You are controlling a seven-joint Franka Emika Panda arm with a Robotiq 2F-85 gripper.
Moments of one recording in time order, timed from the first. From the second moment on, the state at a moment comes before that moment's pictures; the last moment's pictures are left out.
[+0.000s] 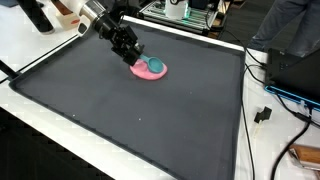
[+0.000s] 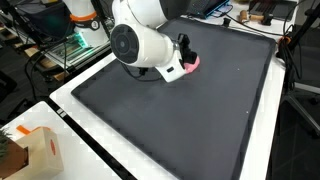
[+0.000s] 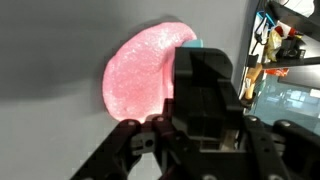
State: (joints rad) arm -0.17 0.53 -0.07 -1.95 1.02 1.92 -0.99
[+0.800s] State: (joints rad) arm -0.11 0.44 -0.05 -1.96 0.88 1.93 -0.96
